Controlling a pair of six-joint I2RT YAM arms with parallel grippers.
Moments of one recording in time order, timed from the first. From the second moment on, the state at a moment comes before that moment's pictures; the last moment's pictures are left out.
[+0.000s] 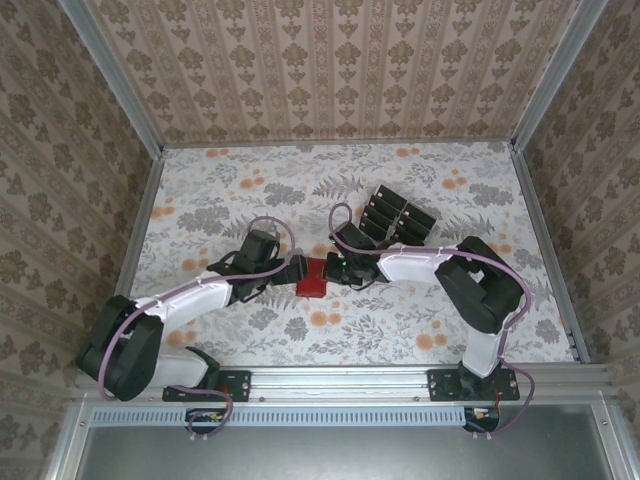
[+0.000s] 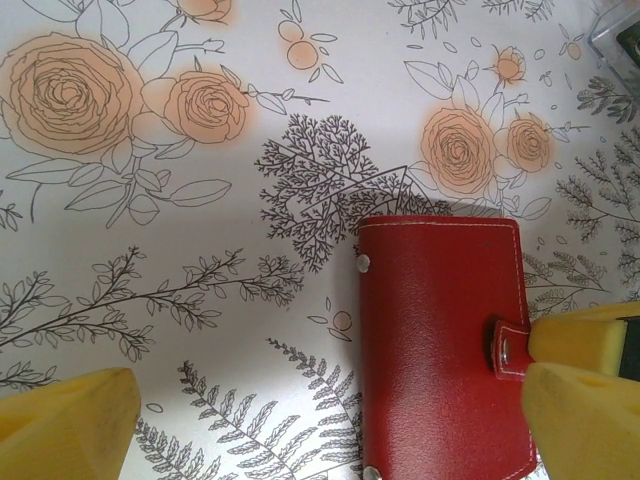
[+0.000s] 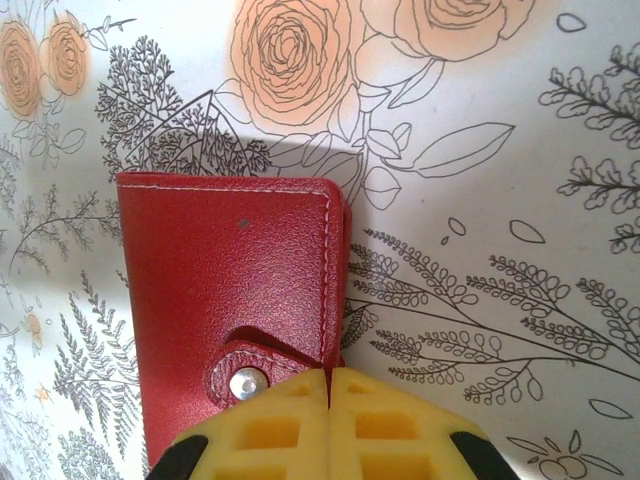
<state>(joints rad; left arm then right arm) -0.61 1.31 0.60 -0.17 0.04 -0.60 0.74 1.82 1.00 -0.14 -0.18 0.91</state>
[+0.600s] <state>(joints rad) -0.46 1.22 0.52 0.11 0.22 -0.80 0.73 1.60 0.98 -0.13 -0.25 0.94</state>
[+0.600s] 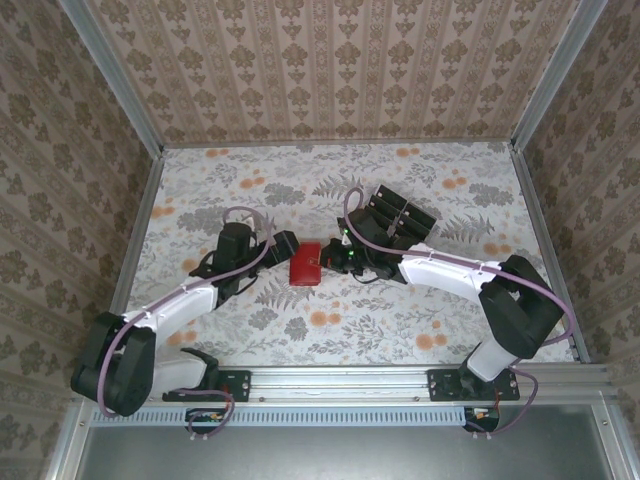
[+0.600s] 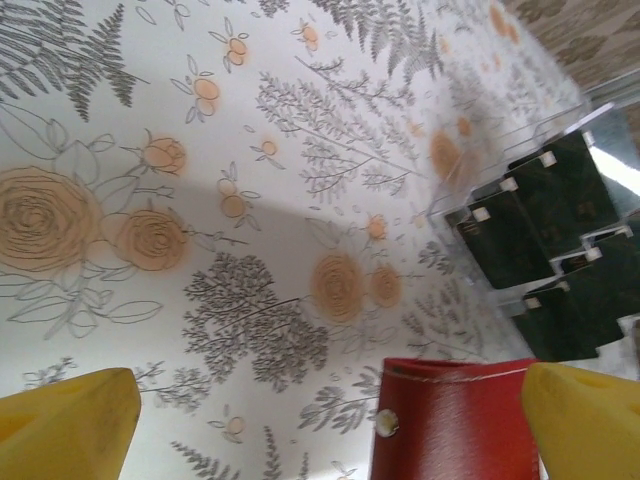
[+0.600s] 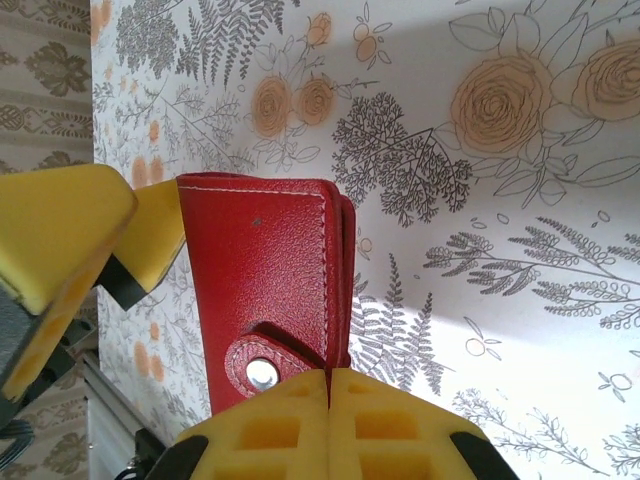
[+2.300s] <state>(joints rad) -0.52 1.31 0.39 0.60 0.28 -1.00 0.79 1.58 1.15 -0.34 -0.10 0.88</state>
